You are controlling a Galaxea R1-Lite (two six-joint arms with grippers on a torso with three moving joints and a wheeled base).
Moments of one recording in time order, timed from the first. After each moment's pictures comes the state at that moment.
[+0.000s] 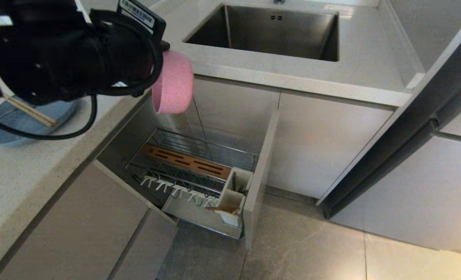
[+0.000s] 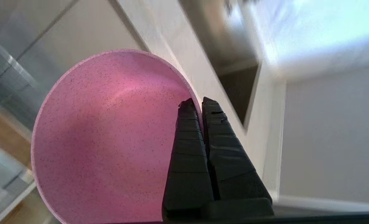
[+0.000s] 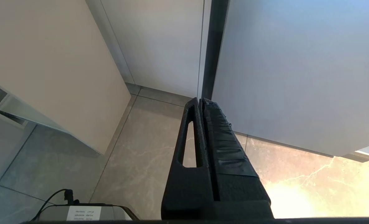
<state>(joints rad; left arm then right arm) -0.68 1.54 -1.43 -0.19 0.51 -0.90 0.01 0.00 0.00 -0.03 0.00 0.00</state>
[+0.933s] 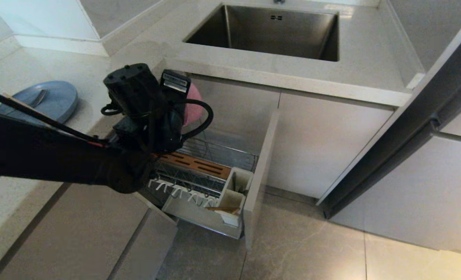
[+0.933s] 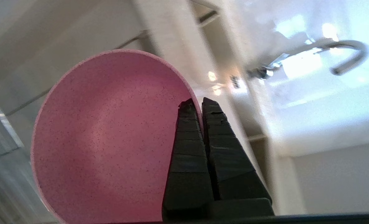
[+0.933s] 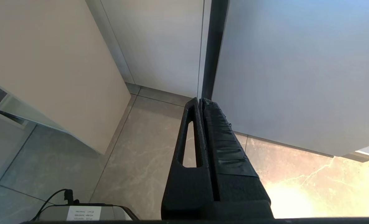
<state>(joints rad) -0.53 1.91 -1.19 -1.06 0.62 -0.89 0.01 0.00 0.00 -0.03 0.00 0.00</state>
